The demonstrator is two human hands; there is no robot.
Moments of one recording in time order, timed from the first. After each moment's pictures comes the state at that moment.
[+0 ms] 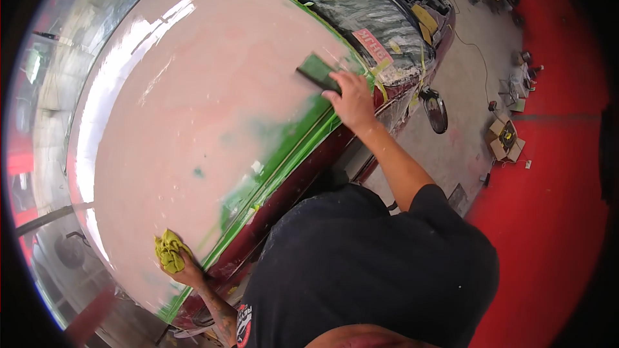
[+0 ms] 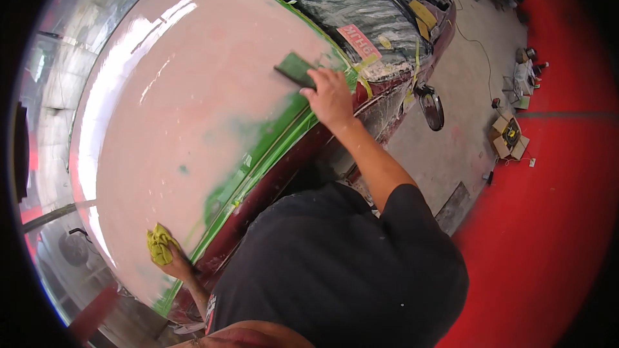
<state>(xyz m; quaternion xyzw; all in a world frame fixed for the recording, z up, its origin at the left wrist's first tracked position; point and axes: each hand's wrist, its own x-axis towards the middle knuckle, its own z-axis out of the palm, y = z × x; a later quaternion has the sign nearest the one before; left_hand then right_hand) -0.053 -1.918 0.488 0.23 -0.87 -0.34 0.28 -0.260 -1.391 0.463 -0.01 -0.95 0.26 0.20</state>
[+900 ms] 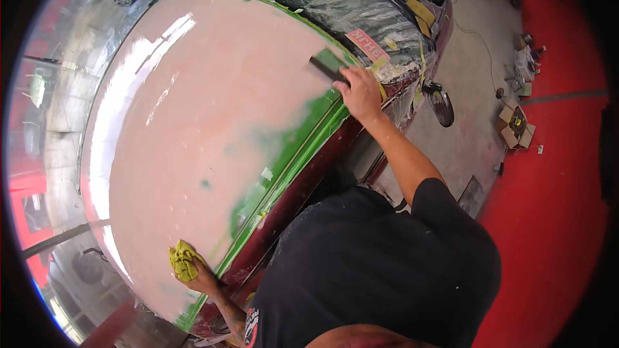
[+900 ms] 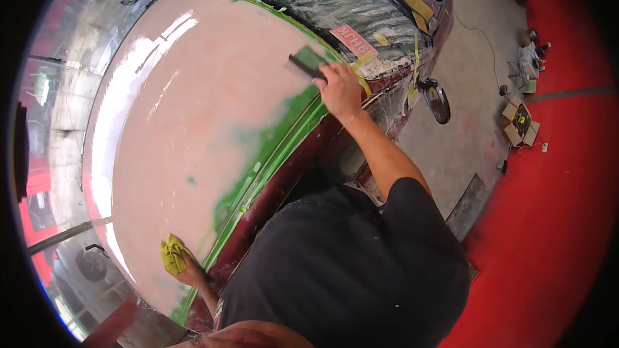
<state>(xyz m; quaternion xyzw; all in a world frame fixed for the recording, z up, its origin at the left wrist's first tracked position) -0.055 -1.917 0.486 0.23 -0.87 -0.33 0.29 -0.267 -1.364 0.449 -0.05 -0.93 0.22 0.28</state>
